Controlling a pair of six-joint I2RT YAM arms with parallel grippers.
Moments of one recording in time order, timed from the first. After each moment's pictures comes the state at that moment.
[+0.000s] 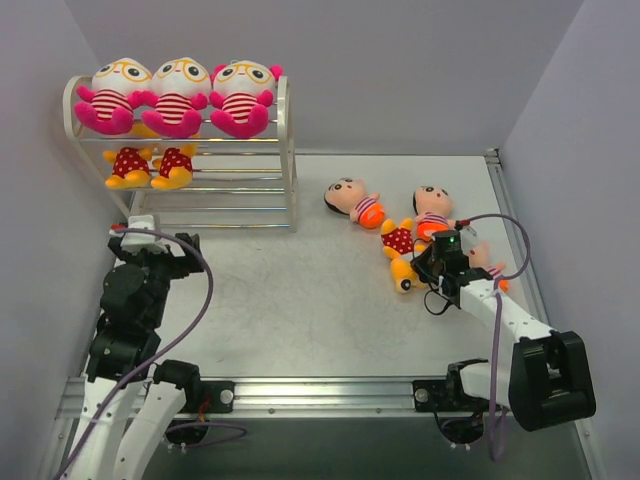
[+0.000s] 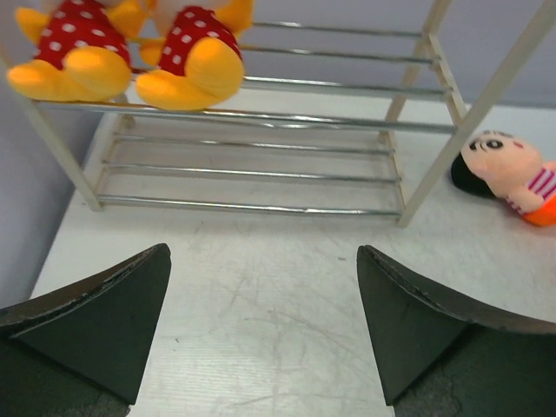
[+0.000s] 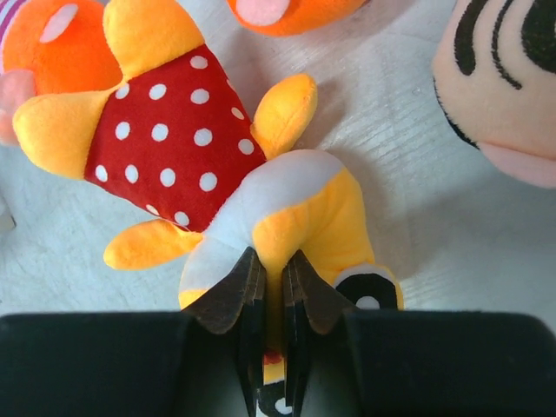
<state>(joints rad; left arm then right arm) -0.22 0.45 0.77 -0.38 -0.27 -0.12 0.20 1.20 0.53 -0.12 0.14 0.85</state>
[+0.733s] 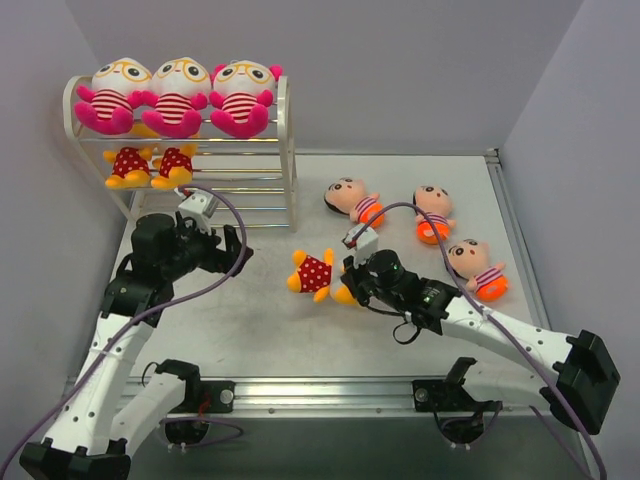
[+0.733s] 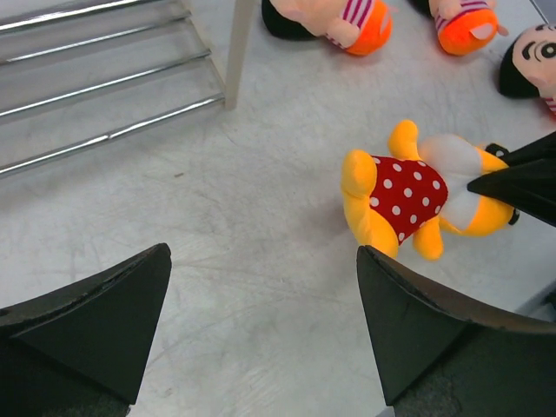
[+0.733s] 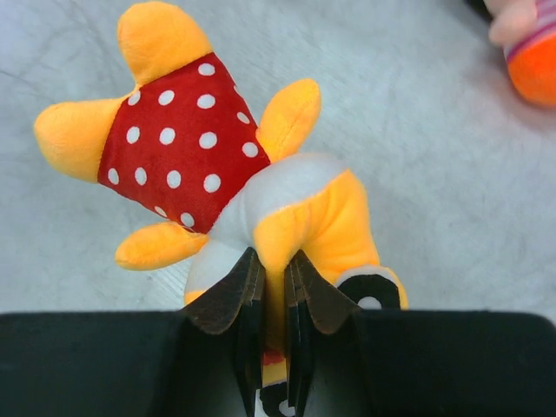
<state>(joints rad) -0.24 0.81 0.92 -0.52 0.29 -0.12 0.84 1.09 0.65 -0.15 0.16 0.24</state>
